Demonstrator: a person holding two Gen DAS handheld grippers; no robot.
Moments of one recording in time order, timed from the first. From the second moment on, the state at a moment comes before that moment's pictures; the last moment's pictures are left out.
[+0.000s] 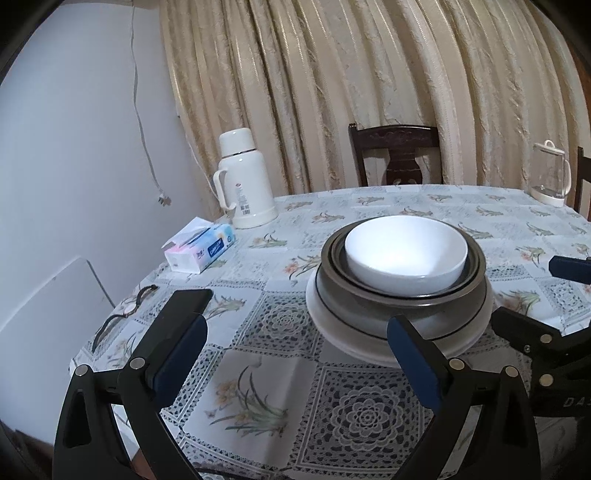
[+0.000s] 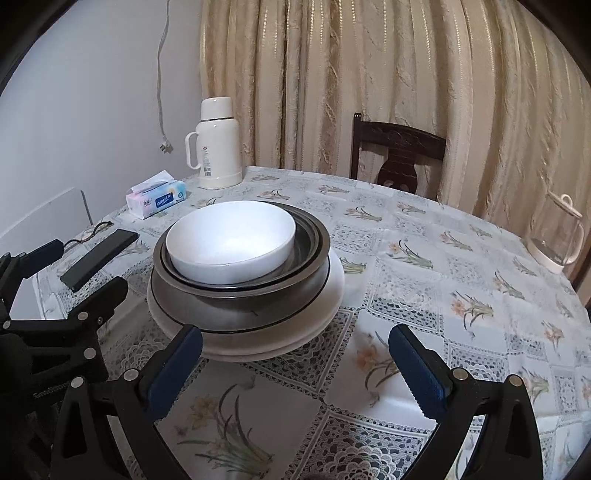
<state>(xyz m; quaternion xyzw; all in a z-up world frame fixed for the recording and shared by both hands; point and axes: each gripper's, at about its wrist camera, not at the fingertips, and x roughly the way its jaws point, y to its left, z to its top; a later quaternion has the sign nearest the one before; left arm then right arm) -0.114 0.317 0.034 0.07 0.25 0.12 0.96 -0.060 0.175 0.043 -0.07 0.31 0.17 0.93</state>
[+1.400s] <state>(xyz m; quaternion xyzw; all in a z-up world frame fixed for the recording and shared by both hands) -0.113 0.318 0.014 0.08 0.27 0.11 0.95 -0.059 0.175 0.038 -0.05 0.33 0.19 0.92</state>
